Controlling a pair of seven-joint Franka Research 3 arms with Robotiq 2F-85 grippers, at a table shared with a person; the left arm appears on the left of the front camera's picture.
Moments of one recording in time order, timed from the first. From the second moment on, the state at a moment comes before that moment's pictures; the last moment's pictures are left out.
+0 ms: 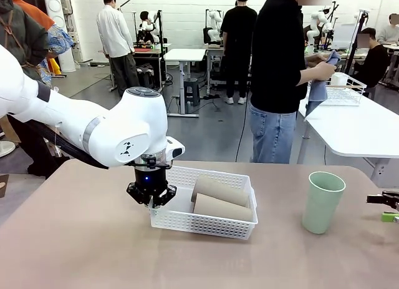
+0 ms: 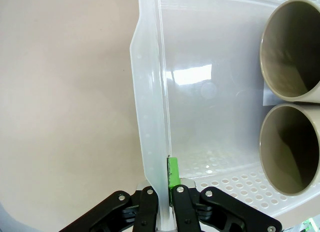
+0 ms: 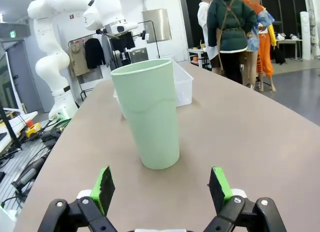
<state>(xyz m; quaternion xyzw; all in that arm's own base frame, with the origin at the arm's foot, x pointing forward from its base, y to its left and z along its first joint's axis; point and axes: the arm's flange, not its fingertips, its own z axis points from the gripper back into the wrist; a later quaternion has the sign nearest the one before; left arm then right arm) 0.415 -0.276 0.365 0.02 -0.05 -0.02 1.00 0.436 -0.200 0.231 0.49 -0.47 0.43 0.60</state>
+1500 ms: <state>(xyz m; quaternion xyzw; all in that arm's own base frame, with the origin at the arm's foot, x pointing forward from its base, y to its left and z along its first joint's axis) 0.415 -0.276 0.365 0.02 -0.05 -0.02 1.00 0.445 -0.138 0.227 0.45 -0.44 0.52 0.58</state>
